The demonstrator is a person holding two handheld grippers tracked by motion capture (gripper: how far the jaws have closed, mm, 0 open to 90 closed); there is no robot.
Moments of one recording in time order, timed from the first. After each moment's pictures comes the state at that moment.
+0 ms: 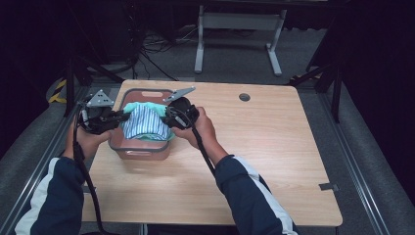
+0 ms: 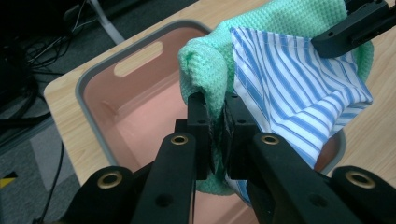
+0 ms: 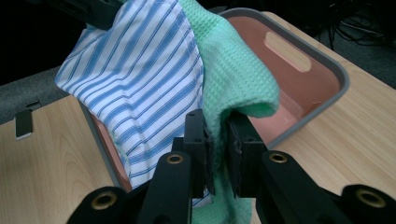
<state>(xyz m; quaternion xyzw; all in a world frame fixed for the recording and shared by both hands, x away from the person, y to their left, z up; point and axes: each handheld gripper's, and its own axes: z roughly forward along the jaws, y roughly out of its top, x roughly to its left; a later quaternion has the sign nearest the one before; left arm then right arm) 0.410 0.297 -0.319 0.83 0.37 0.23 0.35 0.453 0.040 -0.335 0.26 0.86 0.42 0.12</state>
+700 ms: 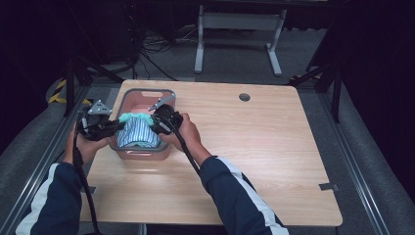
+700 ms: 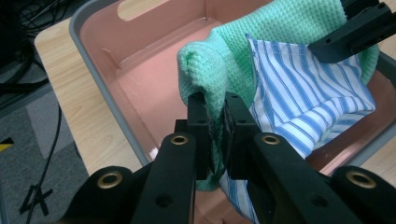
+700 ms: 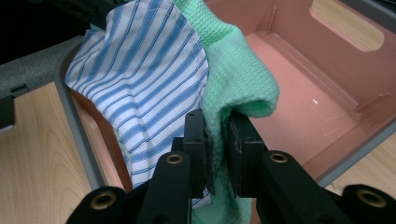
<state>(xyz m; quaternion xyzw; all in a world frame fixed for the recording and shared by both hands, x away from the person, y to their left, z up) 0.420 0.313 -0.363 0.83 0.41 0.20 0.32 0.466 0.082 -0.376 0.26 0.88 0.38 0.09</state>
